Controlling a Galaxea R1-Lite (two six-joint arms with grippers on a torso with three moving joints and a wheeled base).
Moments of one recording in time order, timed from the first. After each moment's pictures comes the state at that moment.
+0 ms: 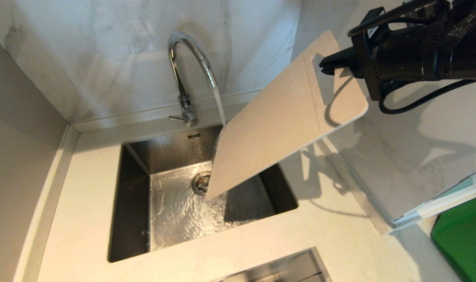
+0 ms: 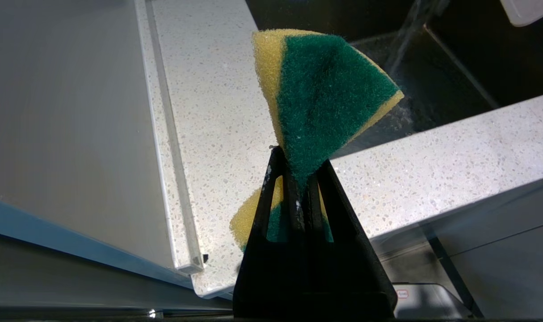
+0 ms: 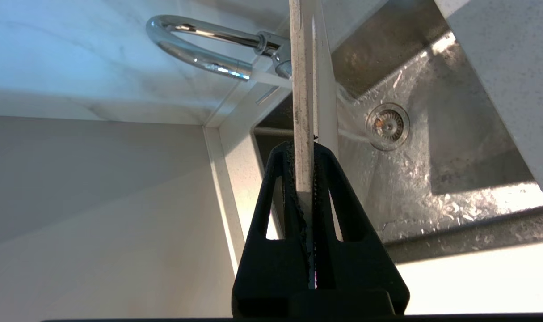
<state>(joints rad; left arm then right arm) 0.00 0.00 0.00 0.00 0.00 0.00 0.26 1.59 -1.70 0.26 0.31 0.85</state>
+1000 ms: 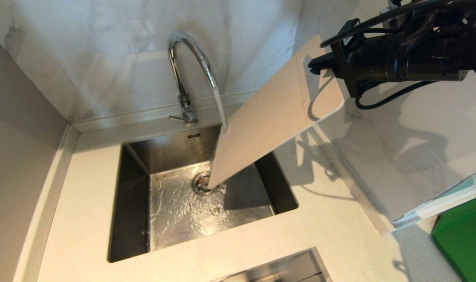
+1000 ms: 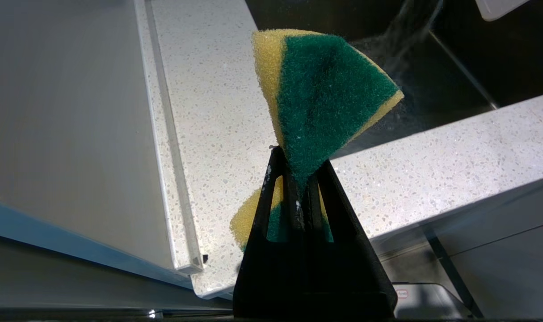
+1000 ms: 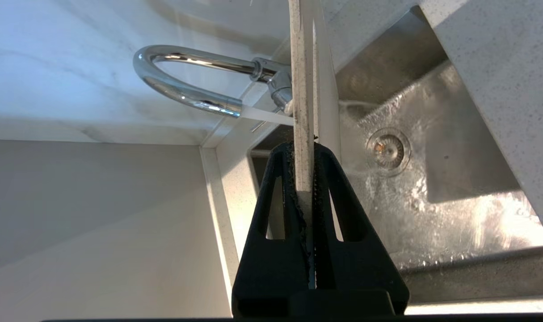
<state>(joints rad) 0.00 0.00 0.00 0.00 0.00 0.00 0.23 1.72 -1.79 0.18 0.32 0.85</state>
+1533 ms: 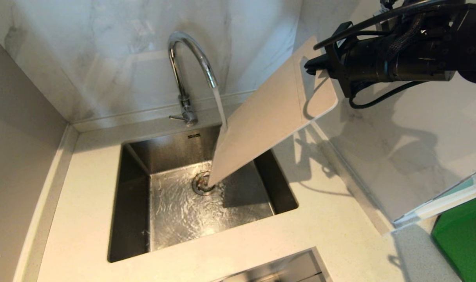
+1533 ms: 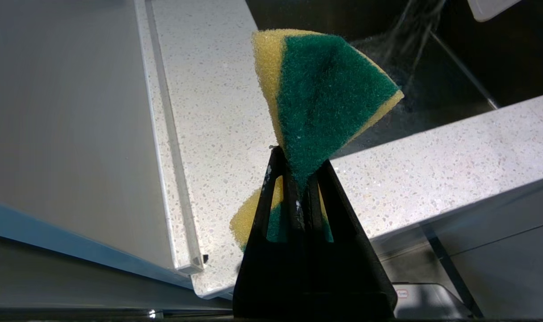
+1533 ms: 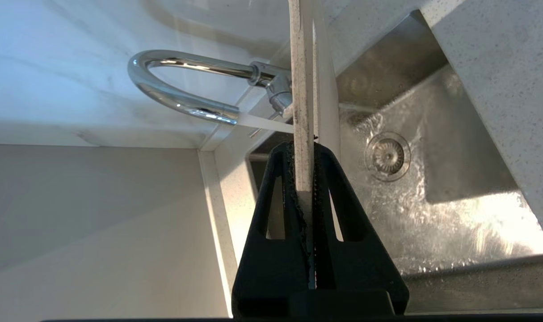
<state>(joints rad) 0.00 0.00 0.00 0.00 0.00 0.00 0.24 1.77 -1.83 0.18 0.31 0.85</state>
